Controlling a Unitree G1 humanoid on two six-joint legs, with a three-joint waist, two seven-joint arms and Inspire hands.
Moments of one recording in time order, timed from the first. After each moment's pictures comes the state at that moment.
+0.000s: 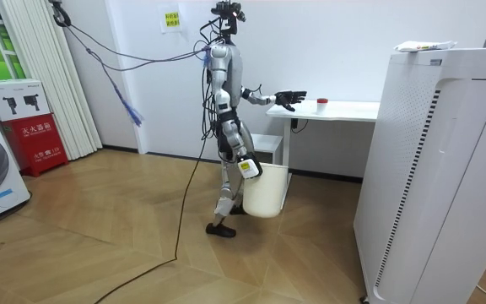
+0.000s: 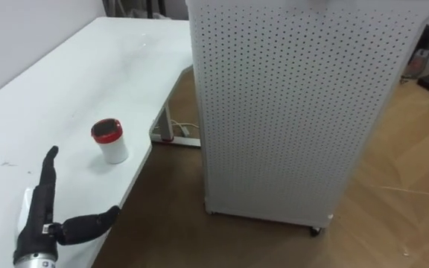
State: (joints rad) left arm 0.03 0.26 -0.11 0.37 0.11 -0.34 0.48; right arm 0.02 -0.30 0.21 1.20 0.46 -0.13 0.16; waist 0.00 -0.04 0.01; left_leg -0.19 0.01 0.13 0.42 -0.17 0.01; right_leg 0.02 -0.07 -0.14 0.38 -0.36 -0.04
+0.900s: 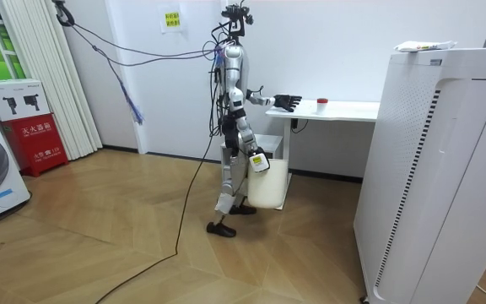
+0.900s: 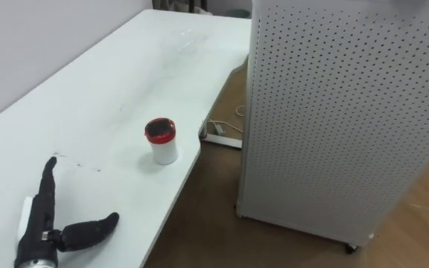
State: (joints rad) left arm 0.03 0.24 -0.12 0.42 0.03 -0.32 0.44; right arm 0.01 -0.30 0.22 1.19 0.37 -0.07 0.19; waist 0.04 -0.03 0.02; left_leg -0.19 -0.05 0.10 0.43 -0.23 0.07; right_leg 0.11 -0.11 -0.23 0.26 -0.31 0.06
